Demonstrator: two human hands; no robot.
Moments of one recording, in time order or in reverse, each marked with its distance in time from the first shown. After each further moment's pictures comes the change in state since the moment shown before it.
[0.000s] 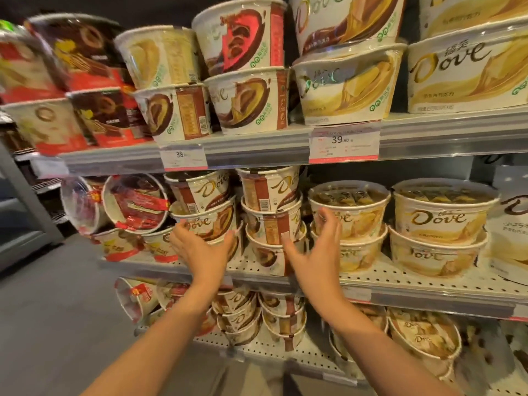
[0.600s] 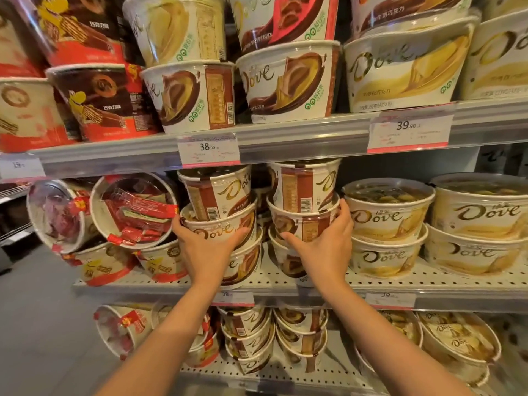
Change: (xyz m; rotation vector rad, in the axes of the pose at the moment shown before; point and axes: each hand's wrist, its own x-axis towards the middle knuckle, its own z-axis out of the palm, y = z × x) left_hand 0.066 -0.047 0.005 -0.165 -0.185 -0.055; right_hand 0.027 0.015 0.088 -0.244 0.225 0.108
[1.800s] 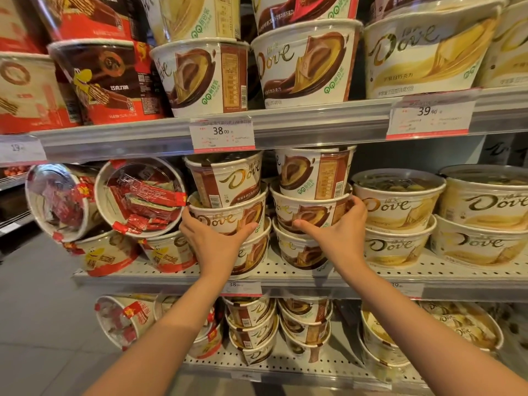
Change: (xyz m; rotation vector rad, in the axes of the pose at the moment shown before) left_hand -0.001 -0.009 0.000 -0.046 -0.034 0.103; right_hand 0.013 0.013 0.000 0.104 -0.071 -0.002
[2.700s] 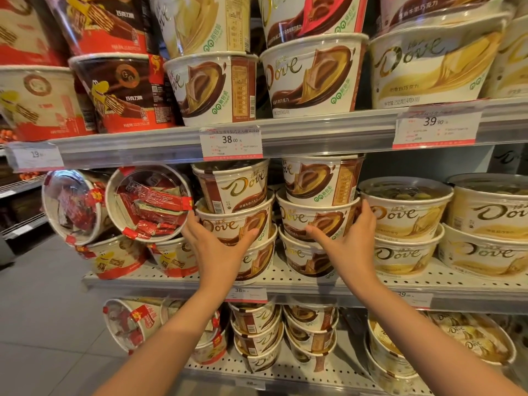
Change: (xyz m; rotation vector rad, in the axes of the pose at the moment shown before) left_hand -0.006 0.005 -0.017 0.034 -0.019 0.099; right_hand -0.006 0.001 -0.004 -0.032 0.010 -0.092
